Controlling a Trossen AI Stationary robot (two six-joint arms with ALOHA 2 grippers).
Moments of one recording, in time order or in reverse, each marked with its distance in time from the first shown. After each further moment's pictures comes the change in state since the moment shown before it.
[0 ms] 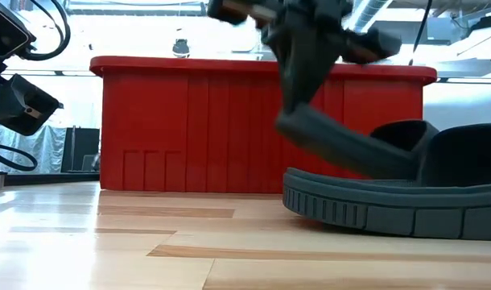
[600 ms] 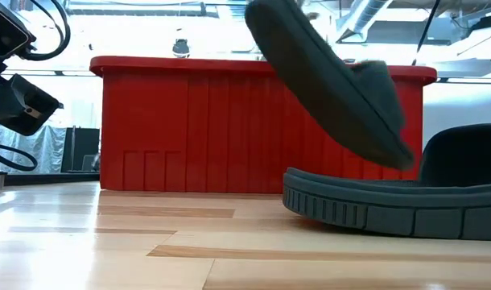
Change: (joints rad) left arm 0.000 0.000 0.000 0.000 0.000 0.000; right arm 0.072 -0.003 0.364 -0.194 0.135 -0.158
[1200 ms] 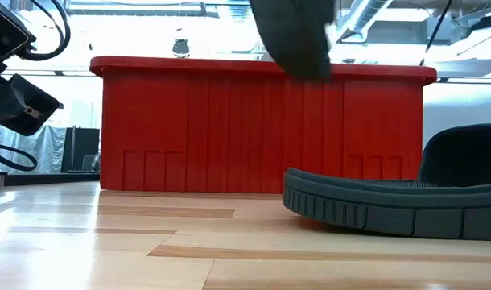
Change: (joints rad) left arm 0.000 0.000 0.000 0.000 0.000 0.000; right arm 0.059 -0.122 0.164 0.153 -0.033 -0.392
